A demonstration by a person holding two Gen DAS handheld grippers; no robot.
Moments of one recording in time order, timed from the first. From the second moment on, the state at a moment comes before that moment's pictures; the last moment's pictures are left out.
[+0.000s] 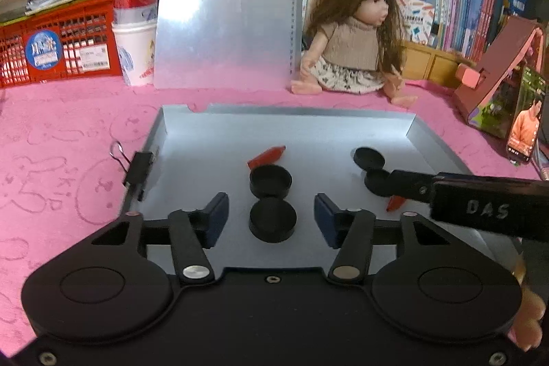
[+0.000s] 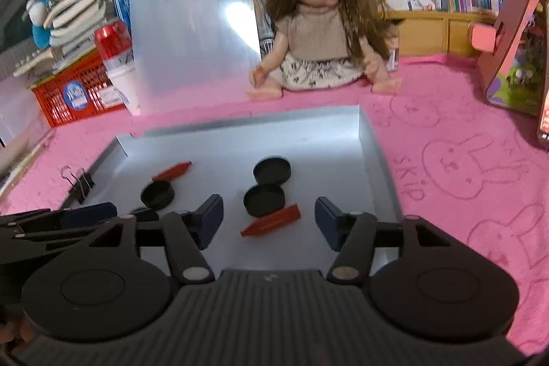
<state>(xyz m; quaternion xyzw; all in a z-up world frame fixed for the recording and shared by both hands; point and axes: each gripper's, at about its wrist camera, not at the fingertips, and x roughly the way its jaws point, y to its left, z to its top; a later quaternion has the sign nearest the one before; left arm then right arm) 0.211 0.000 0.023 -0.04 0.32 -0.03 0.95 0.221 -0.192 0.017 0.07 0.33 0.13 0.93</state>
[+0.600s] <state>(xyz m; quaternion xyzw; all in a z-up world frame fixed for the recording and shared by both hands) 0.135 0.005 0.062 -0.05 0.28 -0.06 0.96 0.165 -0.205 0.051 0.03 0.26 0.16 0.95</state>
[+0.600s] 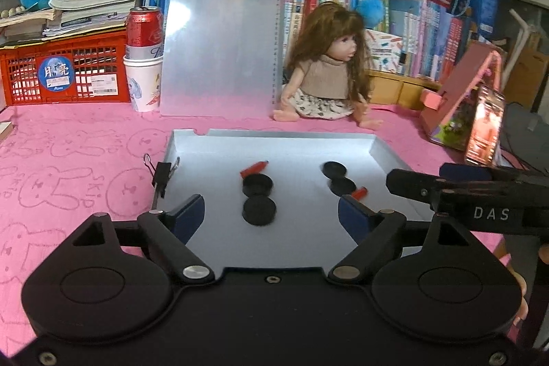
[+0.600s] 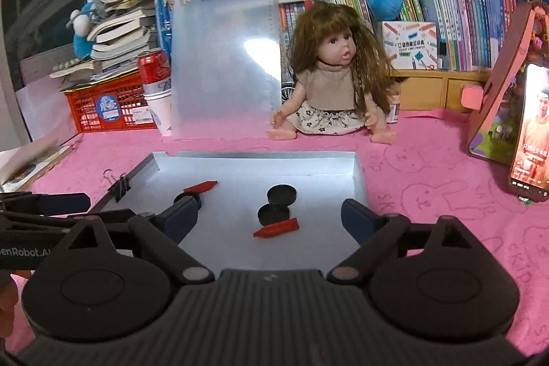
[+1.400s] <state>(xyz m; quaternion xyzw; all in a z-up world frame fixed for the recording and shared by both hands) 0.038 0.001 0.037 -0.06 0.29 -0.09 0.95 0.070 -0.220 0.029 -0.01 0.23 0.17 0.96</state>
